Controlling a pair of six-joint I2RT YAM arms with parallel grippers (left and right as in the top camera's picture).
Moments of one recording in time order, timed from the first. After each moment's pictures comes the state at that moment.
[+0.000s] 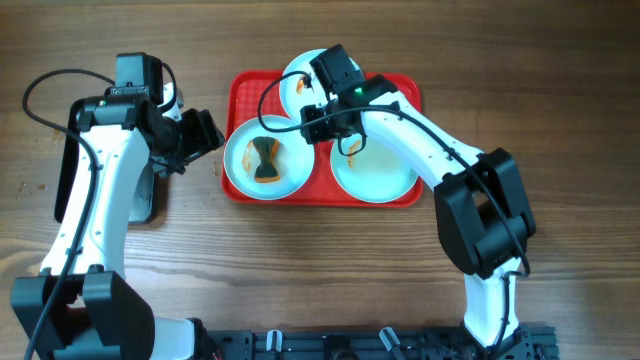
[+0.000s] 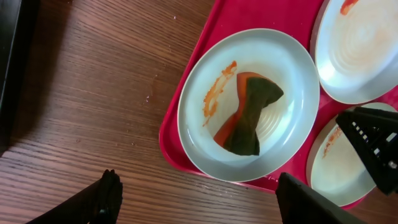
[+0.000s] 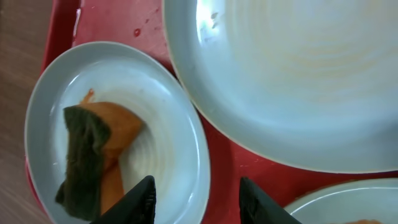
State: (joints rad) left arm 0.04 1.59 1.33 -1.05 0.21 -0.40; right arm 0.54 2.12 1.64 -0.67 -0.21 0.30
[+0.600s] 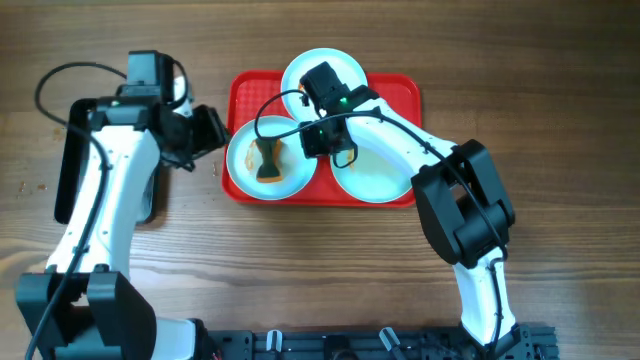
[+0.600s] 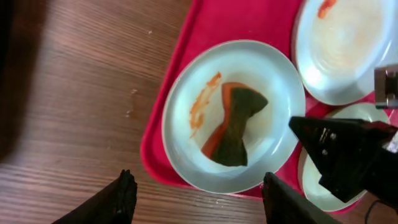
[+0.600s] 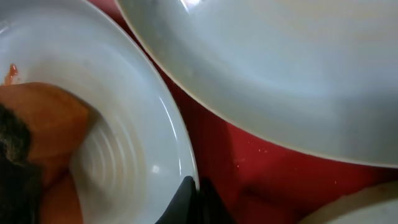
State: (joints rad) left arm -0.01 1.59 1.31 -0.98 0.21 -0.40; right arm 0.58 2.21 1.63 -0.71 -0.17 0.35
